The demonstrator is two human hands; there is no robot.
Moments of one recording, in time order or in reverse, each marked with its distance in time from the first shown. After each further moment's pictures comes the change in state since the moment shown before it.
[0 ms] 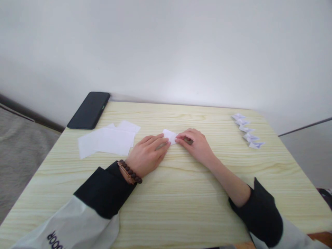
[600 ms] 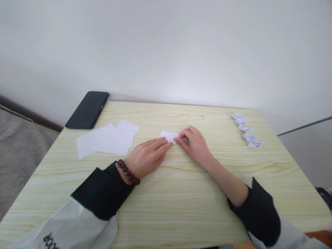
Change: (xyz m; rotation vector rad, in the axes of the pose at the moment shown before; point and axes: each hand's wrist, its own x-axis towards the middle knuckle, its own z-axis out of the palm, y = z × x) left_hand 0.003 0.004 -0.005 -0.038 -0.016 0.007; right_hand 0.000 0.000 0.004 -0.151 0.028 0.018
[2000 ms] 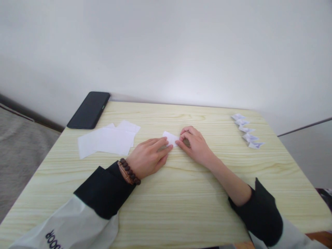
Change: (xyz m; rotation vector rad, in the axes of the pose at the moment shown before) left_hand -0.002 -0.002 0.001 -0.007 -0.086 -0.014; right_hand -0.001 -0.001 -0.006 0.028 -0.108 -0.051
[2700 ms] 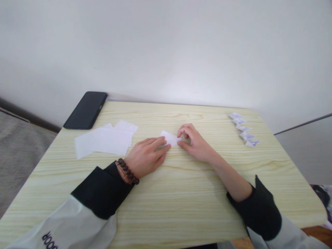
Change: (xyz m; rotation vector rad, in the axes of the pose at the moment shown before) left_hand 0.000 0.000 0.000 0.024 0.032 0.006; right_hand 0.001 0.003 -0.011 0.194 -0.059 0.009
